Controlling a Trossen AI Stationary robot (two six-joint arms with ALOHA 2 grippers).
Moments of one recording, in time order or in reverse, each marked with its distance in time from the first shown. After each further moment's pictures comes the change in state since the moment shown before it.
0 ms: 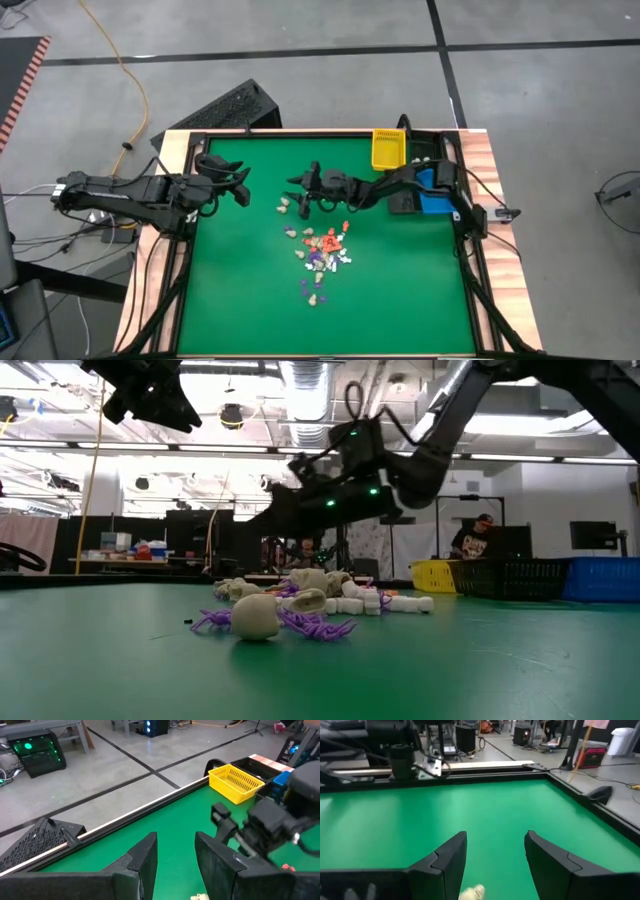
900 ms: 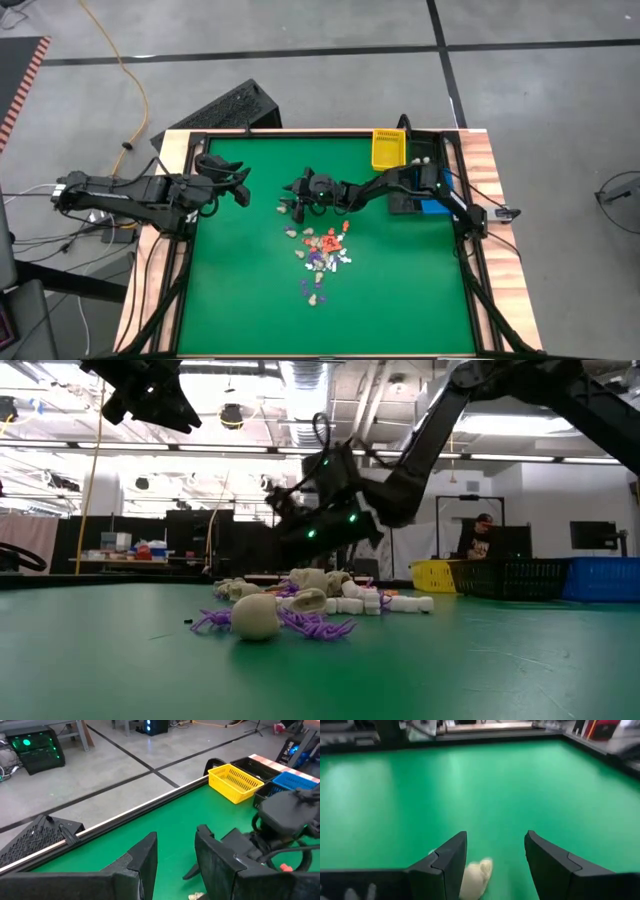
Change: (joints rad) left arm 0.000 0.000 0.000 -0.011 0.005 -0.024; right arm 0.003 0.142 0.118 -0.101 -0.006 0.030
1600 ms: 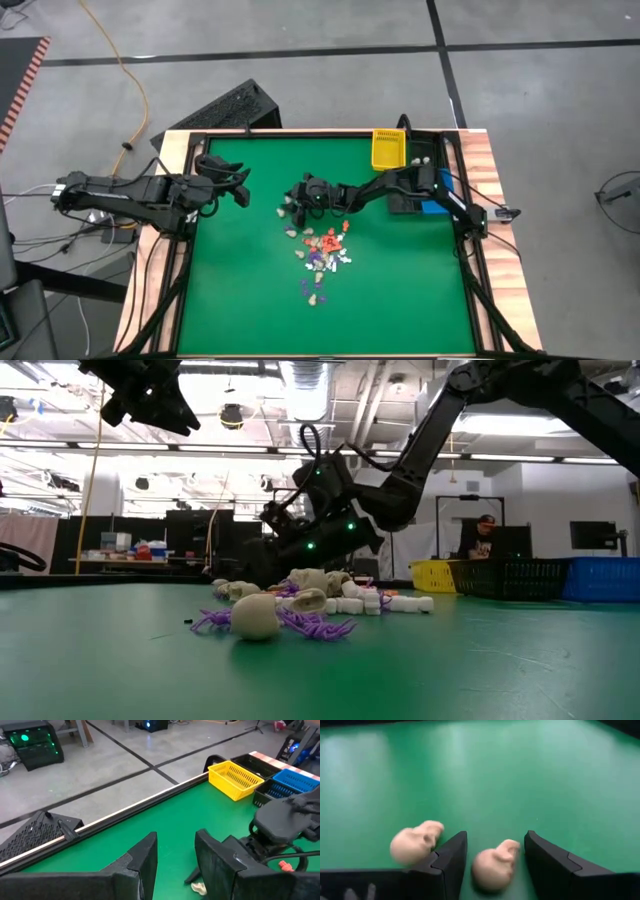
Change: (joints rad) left arm 0.000 0.000 0.000 -0.019 0.010 -0.023; right arm 0.005 0.039 0.018 -0.082 0.007 0.028
